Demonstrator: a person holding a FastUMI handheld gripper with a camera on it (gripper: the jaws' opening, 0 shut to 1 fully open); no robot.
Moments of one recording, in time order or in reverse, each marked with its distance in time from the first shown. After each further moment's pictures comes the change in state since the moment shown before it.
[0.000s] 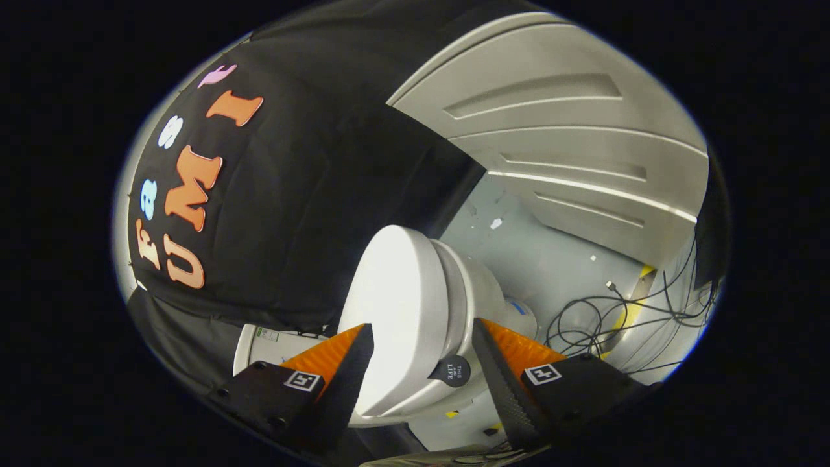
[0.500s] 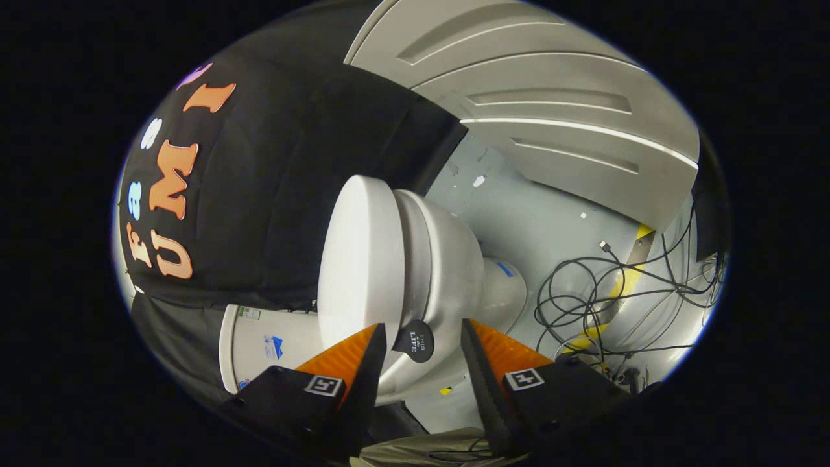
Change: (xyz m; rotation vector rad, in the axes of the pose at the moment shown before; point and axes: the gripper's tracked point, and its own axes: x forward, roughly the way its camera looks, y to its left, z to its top) arm 0.019 -0.030 -0.057 0.036 0.174 -0.047
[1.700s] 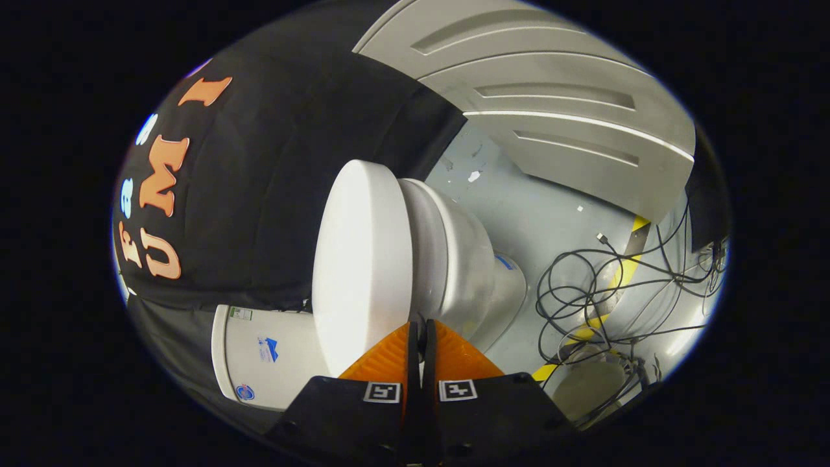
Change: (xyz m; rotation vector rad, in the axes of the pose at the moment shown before) arm 0.009 0.032 0.005 0.004 -0.076 -0.045
